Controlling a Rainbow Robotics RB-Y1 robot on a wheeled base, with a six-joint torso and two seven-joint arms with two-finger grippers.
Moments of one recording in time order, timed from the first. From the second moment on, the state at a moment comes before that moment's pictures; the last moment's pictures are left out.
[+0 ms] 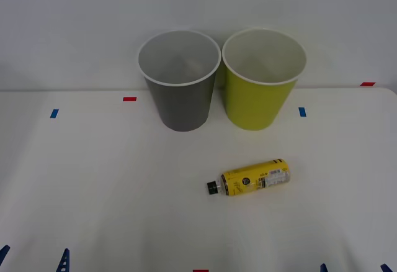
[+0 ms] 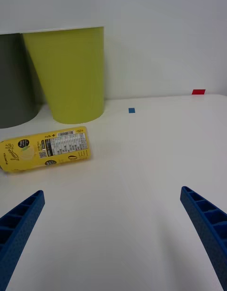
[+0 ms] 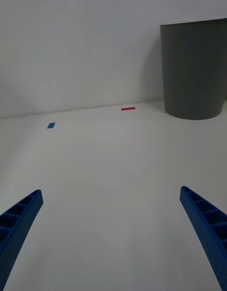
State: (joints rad) right arm 1.12 -0.35 0.27 -1.95 -0.17 -0.75 1.54; left arm 1.03 0.44 -0.16 -1.93 0.23 -0.71 -1.57
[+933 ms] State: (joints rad) right arm 1.12 -0.35 0.27 -1.95 -0.17 -0.75 1.54; left arm 1.03 0.44 -0.16 -1.93 0.23 -0.71 -1.57
